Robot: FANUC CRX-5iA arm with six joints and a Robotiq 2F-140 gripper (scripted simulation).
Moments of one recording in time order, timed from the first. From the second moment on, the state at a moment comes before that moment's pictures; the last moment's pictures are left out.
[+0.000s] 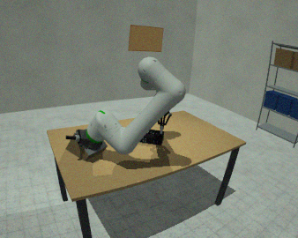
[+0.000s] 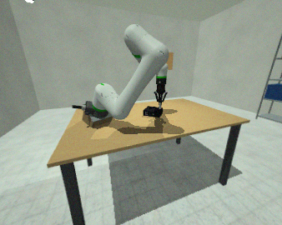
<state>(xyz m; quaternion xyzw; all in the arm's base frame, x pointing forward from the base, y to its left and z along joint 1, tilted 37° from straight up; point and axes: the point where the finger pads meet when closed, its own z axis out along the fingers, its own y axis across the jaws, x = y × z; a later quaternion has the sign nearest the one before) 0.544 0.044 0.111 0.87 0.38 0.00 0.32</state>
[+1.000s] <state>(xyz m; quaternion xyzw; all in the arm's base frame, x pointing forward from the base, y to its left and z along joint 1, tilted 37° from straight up) 0.534 0.066 0.143 0.87 0.38 0.00 0.32</state>
